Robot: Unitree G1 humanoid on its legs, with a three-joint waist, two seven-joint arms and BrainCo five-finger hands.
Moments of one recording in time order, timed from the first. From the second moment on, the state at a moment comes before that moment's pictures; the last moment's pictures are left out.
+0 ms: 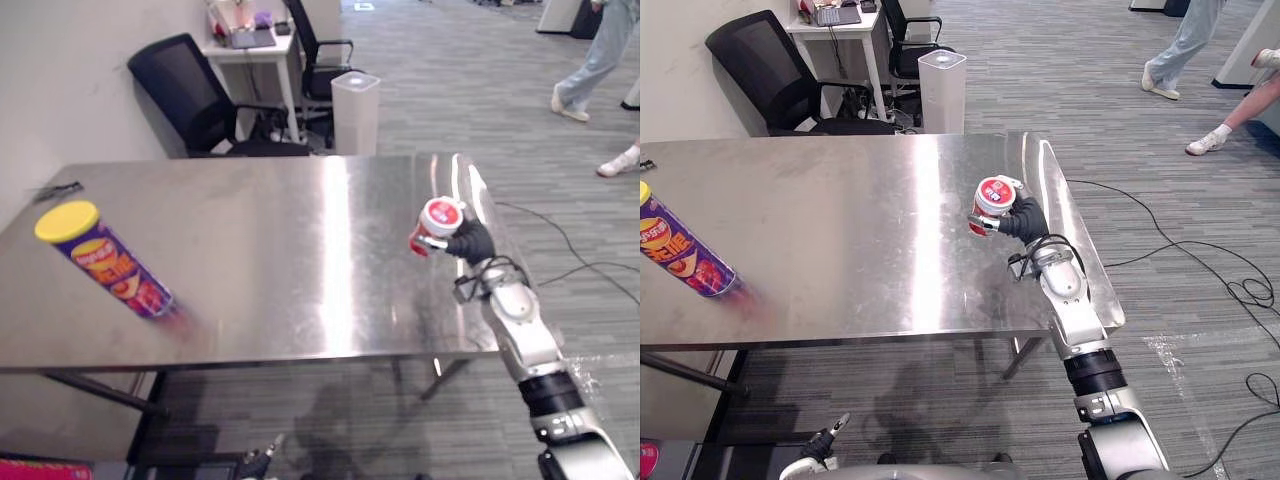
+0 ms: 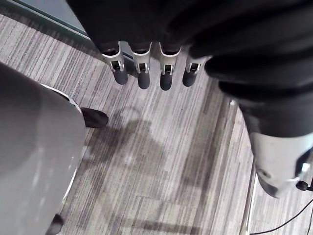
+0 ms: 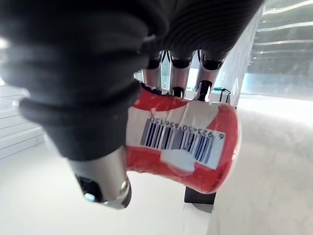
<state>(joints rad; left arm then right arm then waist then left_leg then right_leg) 0.07 0.07 0.15 1.11 -0.25 -0.06 0.10 -0.39 -0.34 0.11 0.09 0.24 -0.14 0.11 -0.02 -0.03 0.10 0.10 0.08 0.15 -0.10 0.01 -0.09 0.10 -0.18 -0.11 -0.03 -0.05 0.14</state>
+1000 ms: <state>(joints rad) 0.08 0.08 0.16 1.10 -0.25 -0.03 0.10 -0.25 -0.38 0.01 -0.14 0.28 -0.10 0.05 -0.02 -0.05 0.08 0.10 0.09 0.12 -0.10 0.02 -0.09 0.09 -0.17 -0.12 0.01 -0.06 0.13</state>
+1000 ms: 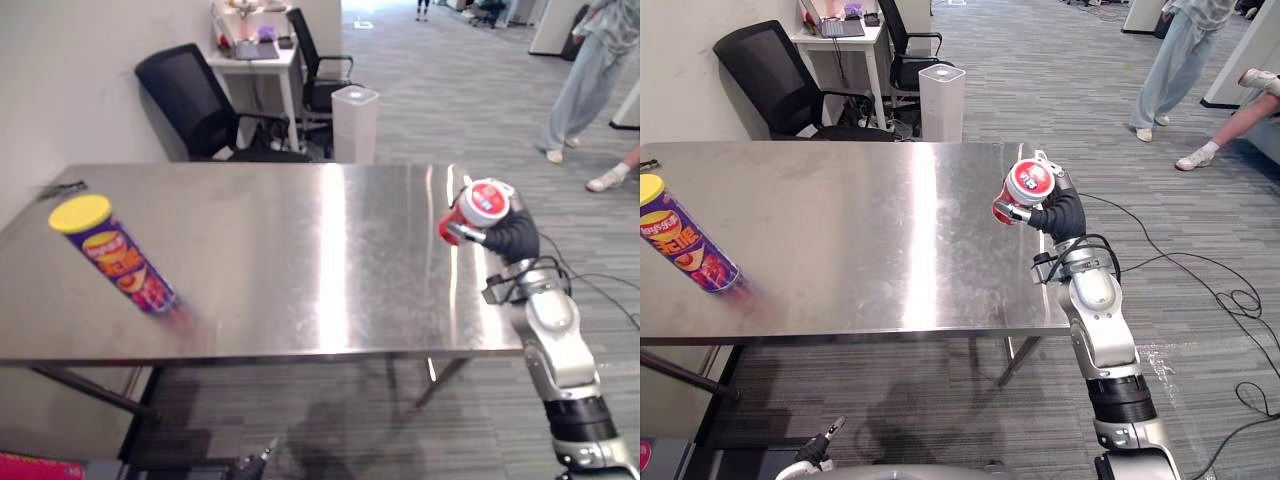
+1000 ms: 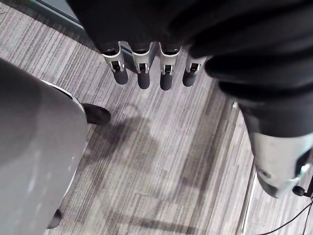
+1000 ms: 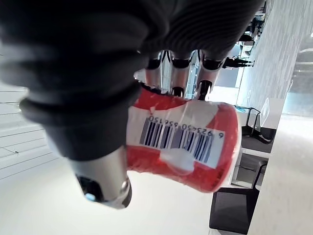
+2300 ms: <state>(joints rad) 0.11 0.07 0.31 1.07 -0.27 -0.02 0.00 -0.17 -0.22 -0.17 -0.11 0.20 -0.10 -0.02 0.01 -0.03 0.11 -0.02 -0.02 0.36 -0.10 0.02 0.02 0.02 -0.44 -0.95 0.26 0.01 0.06</state>
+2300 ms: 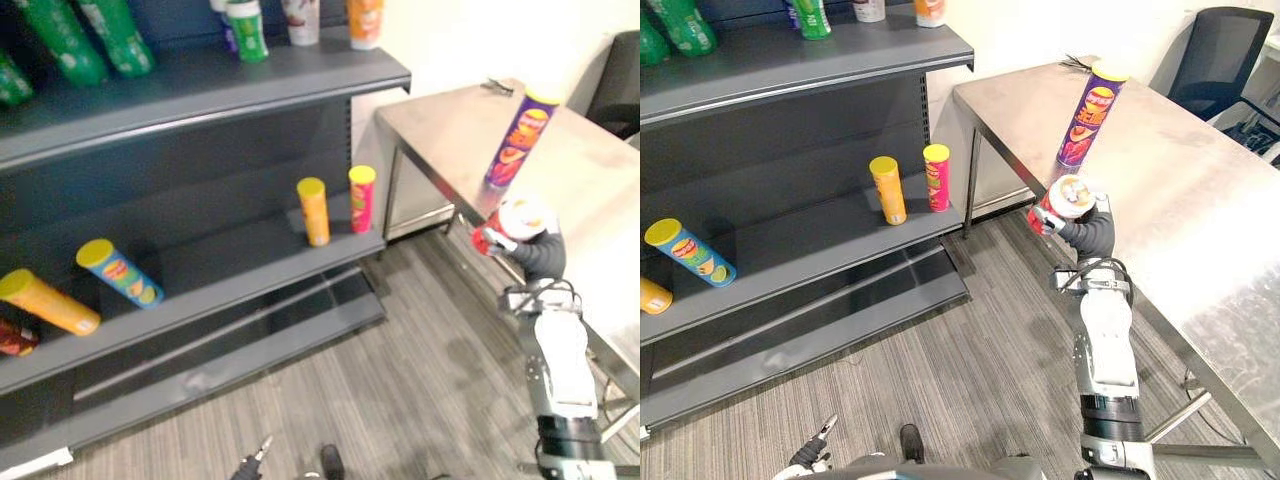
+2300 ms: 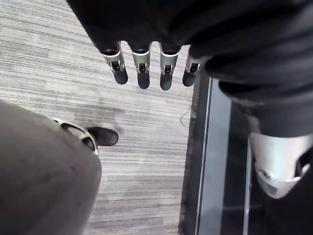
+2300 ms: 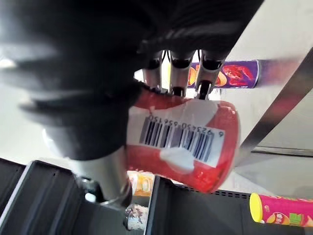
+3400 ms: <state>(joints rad) 0.16 0.08 0.24 0.95 -0.39 -0.05 0.00 -0.19 -0.20 0.15 0.01 0.16 -0.09 0.10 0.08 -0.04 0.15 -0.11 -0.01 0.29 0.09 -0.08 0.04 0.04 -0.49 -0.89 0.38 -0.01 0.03</state>
